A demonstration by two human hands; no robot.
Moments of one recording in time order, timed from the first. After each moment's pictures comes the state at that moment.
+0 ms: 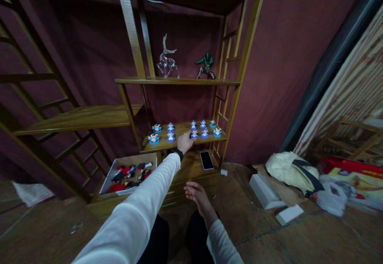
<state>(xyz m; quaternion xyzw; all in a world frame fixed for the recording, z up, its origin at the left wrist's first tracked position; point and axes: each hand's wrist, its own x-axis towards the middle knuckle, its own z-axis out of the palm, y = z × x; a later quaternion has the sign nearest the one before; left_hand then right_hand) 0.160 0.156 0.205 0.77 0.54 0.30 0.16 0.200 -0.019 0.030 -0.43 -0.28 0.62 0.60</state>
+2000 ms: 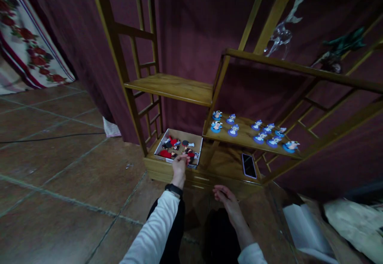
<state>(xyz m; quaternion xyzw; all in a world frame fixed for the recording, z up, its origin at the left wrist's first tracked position) -0.083 0.099 0.028 0.18 0.53 0.68 0.47 0.135 -0.006 0.003 -0.51 -0.43 0.57 0.48</state>
